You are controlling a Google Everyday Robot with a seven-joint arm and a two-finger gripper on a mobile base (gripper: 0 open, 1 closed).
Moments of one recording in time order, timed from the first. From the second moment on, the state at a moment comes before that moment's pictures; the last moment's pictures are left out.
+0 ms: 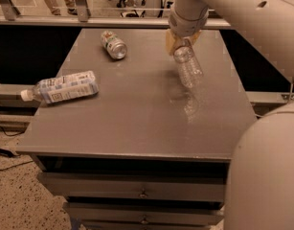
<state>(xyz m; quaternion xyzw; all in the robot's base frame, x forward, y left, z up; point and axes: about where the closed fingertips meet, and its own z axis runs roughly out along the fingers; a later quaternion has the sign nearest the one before) 0.714 -0.125 0.903 -0.20 0.95 -0.03 0.22</state>
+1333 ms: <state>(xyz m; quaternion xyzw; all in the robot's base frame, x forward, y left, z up) 0.675 -0.138 1.033 -0.31 0.75 0.26 0.52</state>
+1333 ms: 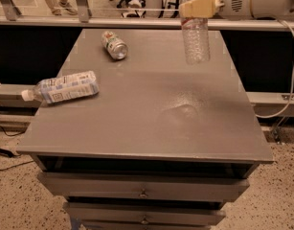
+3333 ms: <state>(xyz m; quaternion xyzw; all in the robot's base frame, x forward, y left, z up) 0.654 -0.144 1.002 -0.52 0.44 0.34 0.65</state>
